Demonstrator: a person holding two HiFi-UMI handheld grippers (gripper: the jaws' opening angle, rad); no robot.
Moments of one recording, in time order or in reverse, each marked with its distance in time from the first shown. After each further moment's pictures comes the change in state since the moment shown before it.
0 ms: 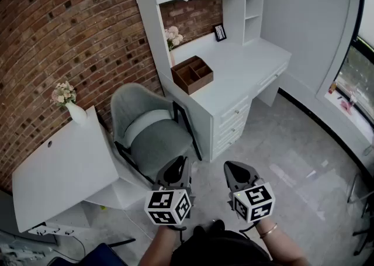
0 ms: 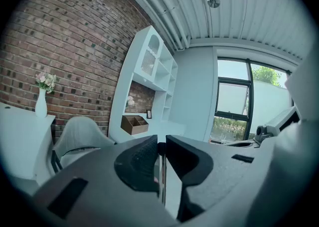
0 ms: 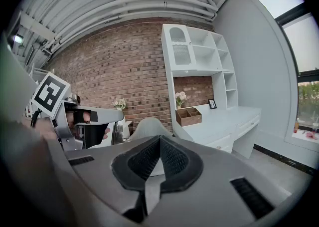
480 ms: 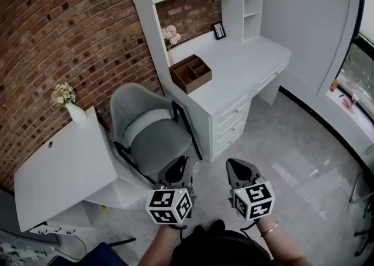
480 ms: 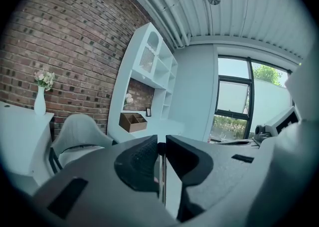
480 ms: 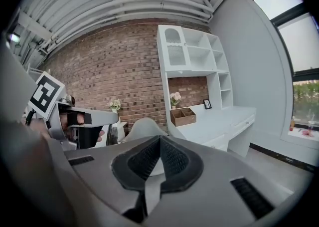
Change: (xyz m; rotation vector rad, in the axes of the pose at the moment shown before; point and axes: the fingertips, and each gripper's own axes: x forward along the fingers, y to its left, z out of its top) left arm 0.016 -0.013 -0.009 -0.004 0.016 0.000; right arm 0.001 -0.029 -0.003 0.012 -0.011 -0.044
